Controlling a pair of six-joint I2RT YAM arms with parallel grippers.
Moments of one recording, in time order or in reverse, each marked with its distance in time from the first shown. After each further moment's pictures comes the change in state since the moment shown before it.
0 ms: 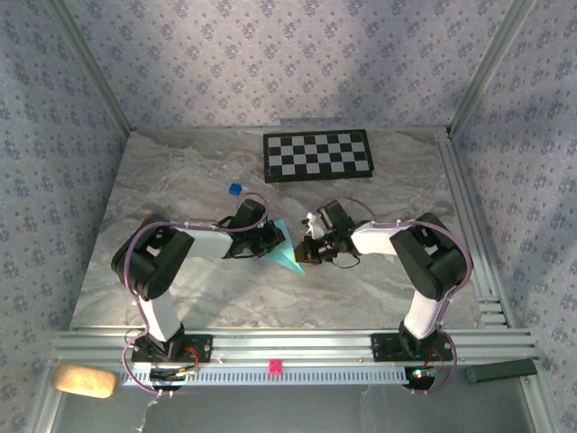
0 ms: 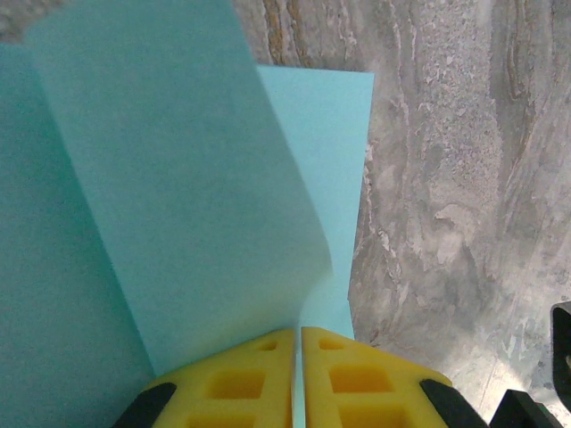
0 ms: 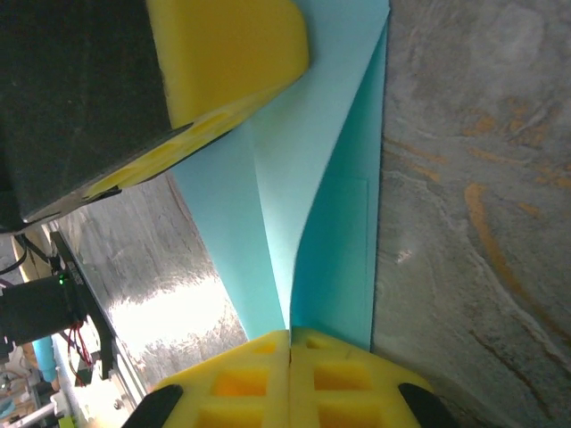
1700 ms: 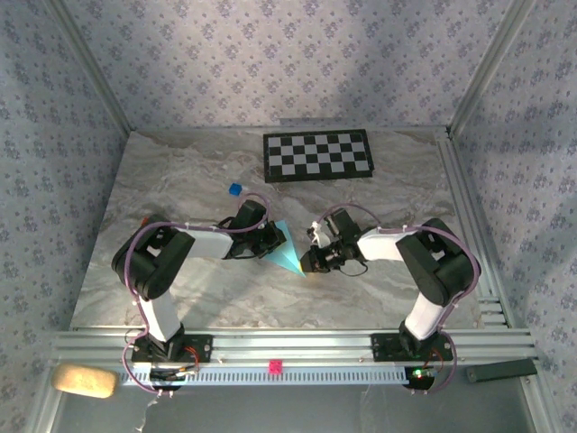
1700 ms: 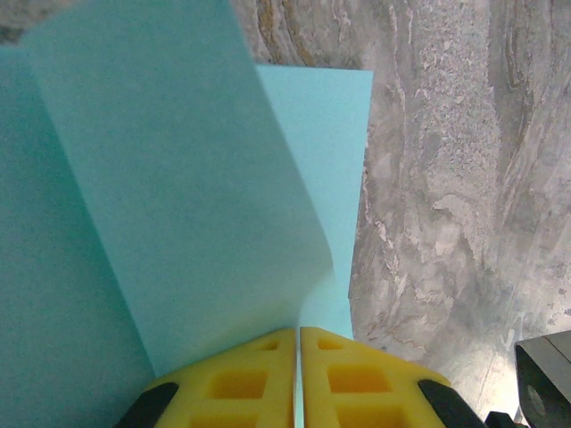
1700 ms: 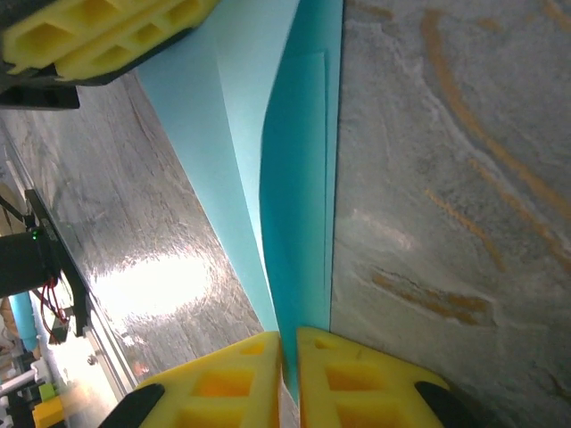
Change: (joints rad) left arm -0.003 0.001 -0.005 0.011 0.007 0.000; right arm -0.012 -0.056 -0.085 -0.049 -0.012 -0.094
